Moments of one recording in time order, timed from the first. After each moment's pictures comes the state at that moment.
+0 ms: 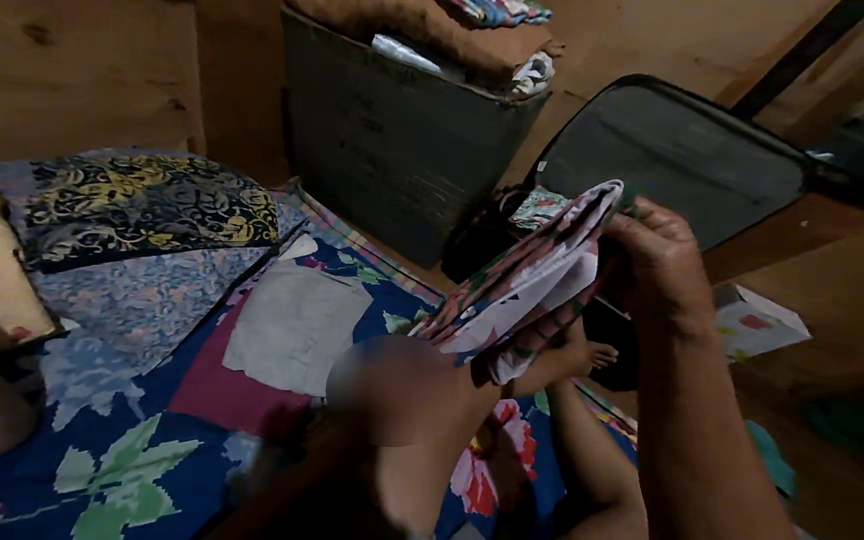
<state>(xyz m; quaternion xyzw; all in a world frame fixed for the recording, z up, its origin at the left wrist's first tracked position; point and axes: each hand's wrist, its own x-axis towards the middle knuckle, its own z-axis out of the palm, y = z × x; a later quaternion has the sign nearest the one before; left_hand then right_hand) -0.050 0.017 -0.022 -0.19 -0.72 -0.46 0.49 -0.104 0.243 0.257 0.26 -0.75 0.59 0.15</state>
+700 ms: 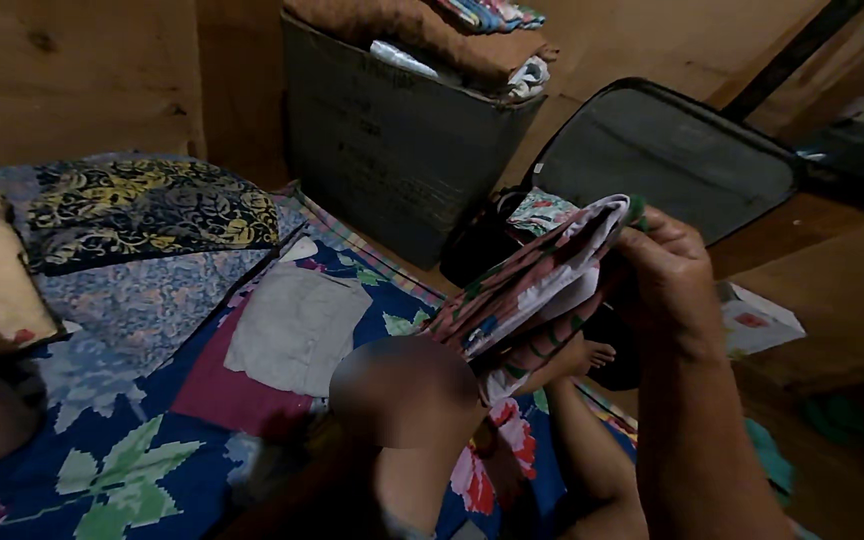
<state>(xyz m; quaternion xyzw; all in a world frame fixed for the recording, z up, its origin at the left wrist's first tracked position) -0.033 0.016 -0.004 -0.15 -0.78 -0.40 0.45 -0.080 0.235 0.256 0.28 -0.73 0.60 0.17</state>
